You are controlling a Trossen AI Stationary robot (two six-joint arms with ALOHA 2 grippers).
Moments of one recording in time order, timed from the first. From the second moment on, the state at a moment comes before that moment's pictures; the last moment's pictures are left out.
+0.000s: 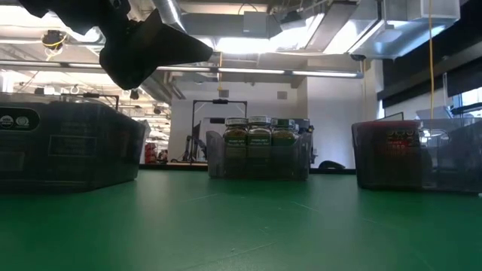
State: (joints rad) left arm -0.62 1.72 0.79 0.51 -0.52 -0.54; right arm 0.97 1.76 1.36 -1.16 0.10 1.51
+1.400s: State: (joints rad) left arm -0.63 1.72 0.79 0.51 -0.54 -0.50; right arm 0.98 1.80 1.43 -1.16 0.13 2.12
